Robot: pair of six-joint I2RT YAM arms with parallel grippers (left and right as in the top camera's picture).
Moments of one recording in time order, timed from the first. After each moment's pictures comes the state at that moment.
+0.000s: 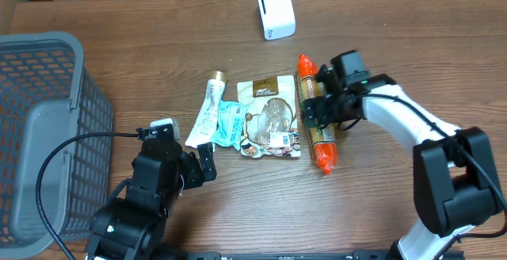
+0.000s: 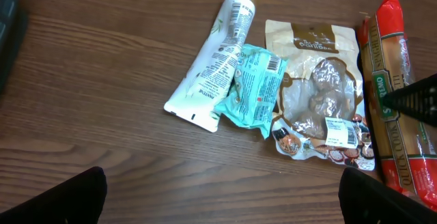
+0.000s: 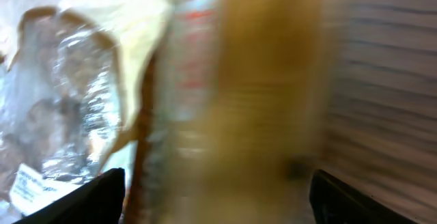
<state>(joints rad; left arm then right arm) -0.34 0.74 0.84 -0.95 -0.17 -0.50 0.32 1.86 1.17 -0.59 -0.27 0.08</state>
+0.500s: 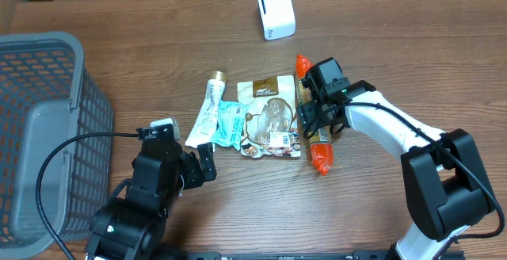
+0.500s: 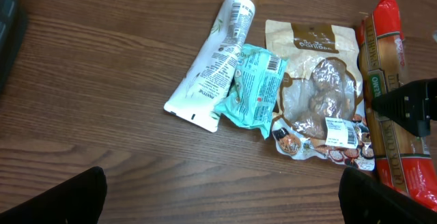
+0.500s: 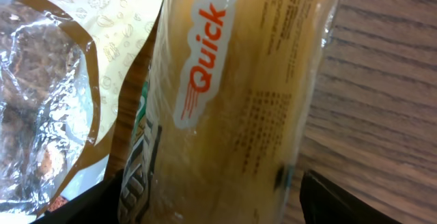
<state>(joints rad) -0.34 0.74 0.84 -0.95 -0.17 -0.50 0.42 1.86 1.16 -0.56 -0.01 0.07</state>
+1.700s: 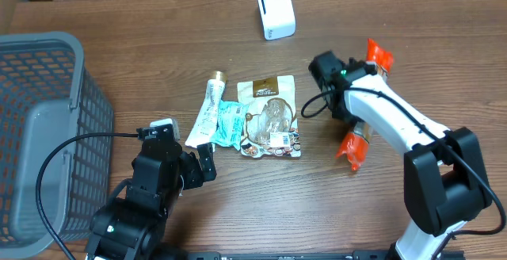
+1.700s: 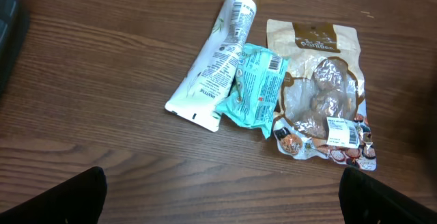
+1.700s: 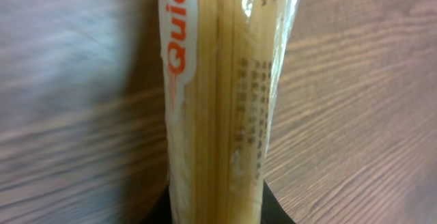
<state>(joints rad) -0.34 0.74 0.84 -0.95 -0.18 -0.50 0.42 1.89 1.32 -1.04 0.60 0.67</state>
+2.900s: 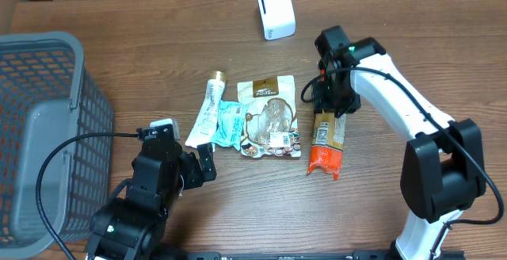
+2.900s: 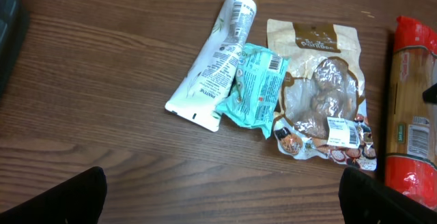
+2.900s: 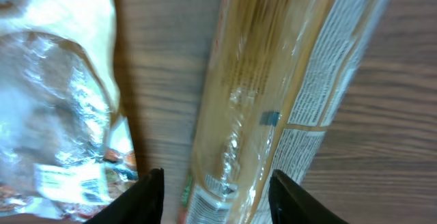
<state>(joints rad) -0.34 0.74 0.84 -0.95 -0.18 -0.50 0.36 1.96 1.52 -1.08 -0.08 0.33</state>
